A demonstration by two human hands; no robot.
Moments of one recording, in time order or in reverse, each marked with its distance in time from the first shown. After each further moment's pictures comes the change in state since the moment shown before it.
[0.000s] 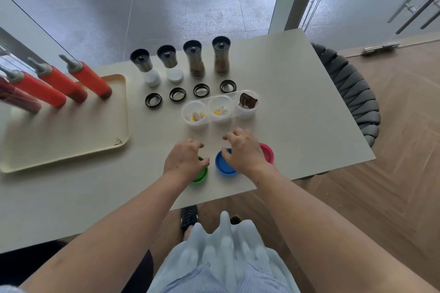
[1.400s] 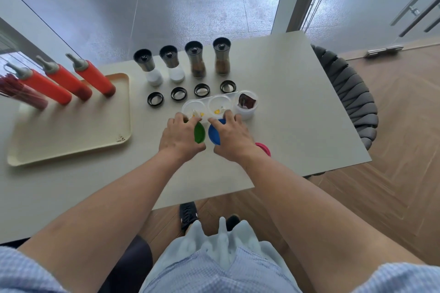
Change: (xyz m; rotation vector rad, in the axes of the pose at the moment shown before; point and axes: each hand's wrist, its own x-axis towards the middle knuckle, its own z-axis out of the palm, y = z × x) left_hand 0.021 0.011 -0.037 0.098 0.078 -0.013; right_hand 0.020 -0.023 -0.026 -0.210 -0.047 -0.138
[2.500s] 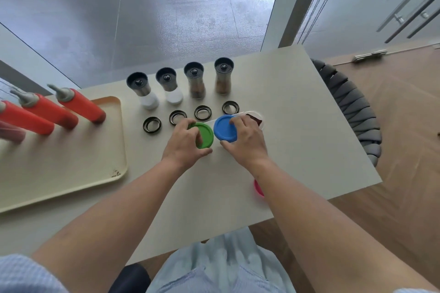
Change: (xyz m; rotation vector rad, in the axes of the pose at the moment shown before) left_hand 0.098 -0.036 0.005 -0.308 0.047 0.218; right_hand 0.075 0.025 0.000 0.299 0.346 0.238
